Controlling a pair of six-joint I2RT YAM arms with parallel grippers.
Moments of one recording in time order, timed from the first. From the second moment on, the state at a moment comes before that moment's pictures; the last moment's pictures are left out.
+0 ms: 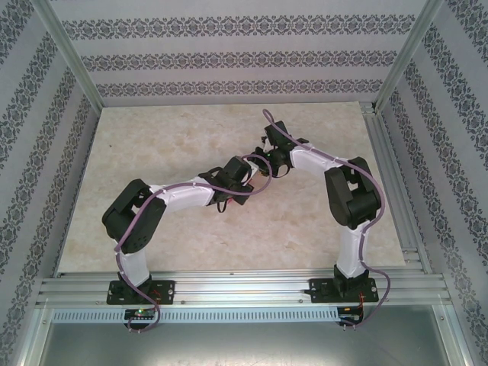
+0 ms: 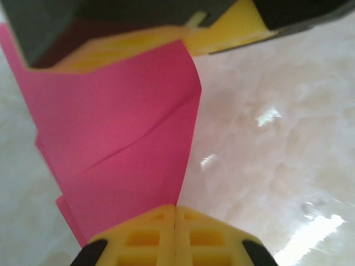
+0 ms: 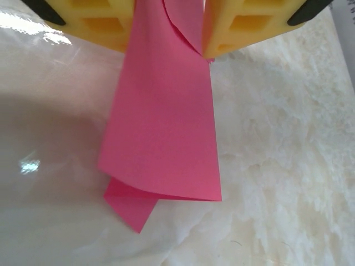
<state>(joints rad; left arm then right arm) -0.76 1.84 1.13 -0.21 -0.04 -0.13 0.43 1.97 1.37 -0.41 -0.43 0.71</state>
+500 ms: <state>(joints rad) -0.74 1.75 1.01 -0.15 0.19 -0.38 0.30 1.27 1.00 -0.32 -0.26 0.54</state>
